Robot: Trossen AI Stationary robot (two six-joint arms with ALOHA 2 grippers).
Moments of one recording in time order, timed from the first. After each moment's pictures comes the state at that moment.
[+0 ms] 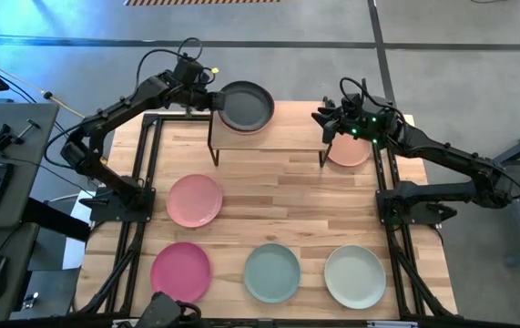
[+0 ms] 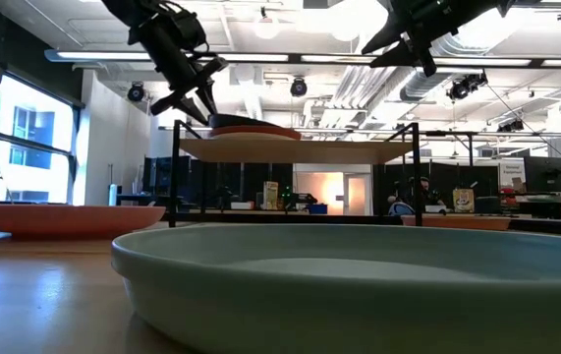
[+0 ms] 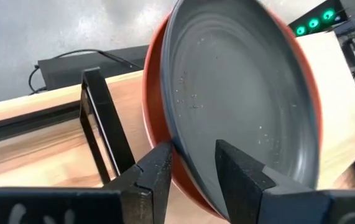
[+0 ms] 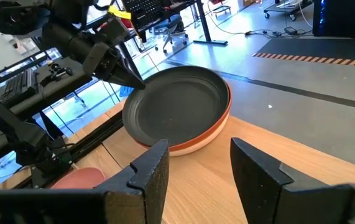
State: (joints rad) left arm 0.85 1.50 1.33 -0.67 0.17 -0.49; right arm -0.52 1.00 0.90 -0.14 0.06 0.36
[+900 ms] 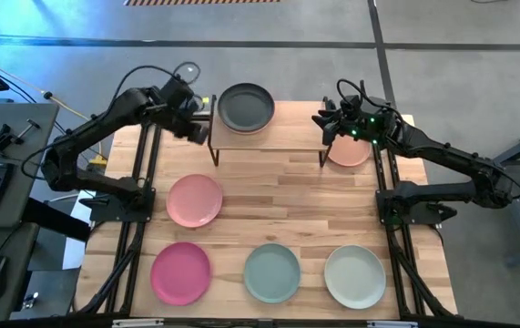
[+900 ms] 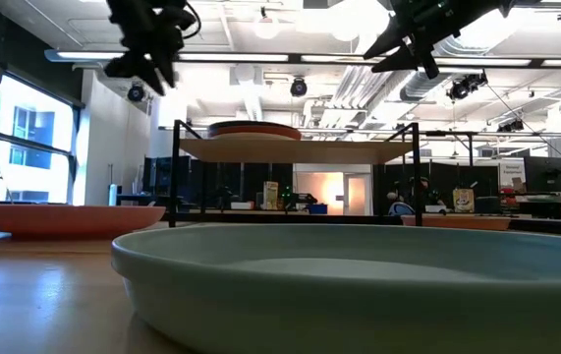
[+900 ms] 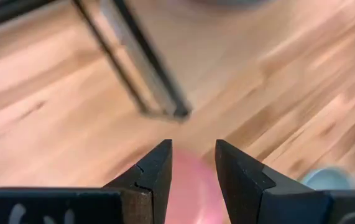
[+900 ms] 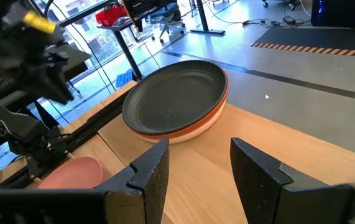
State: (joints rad) left arm 0.66 1.27 1.33 -1.18 0.15 -0.42; right arm -0.52 1.00 0.90 -0.19 0.05 0.36
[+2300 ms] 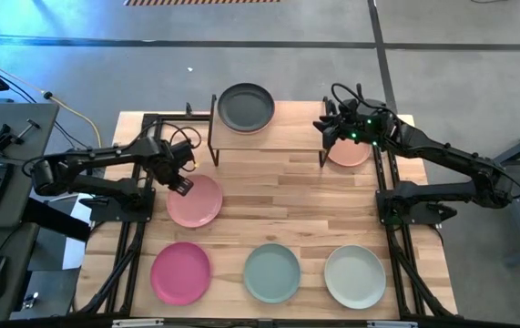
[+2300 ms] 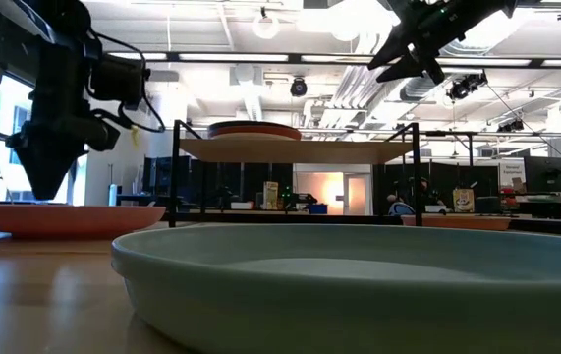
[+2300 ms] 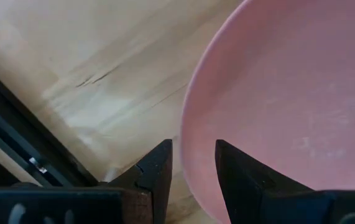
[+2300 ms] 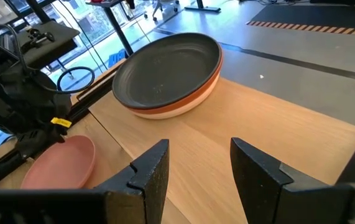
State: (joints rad) left arm 0.50 1.14 0.61 -1.04 0.02 -0.50; right arm -0.51 1.00 0.90 -0.28 0.05 0.37
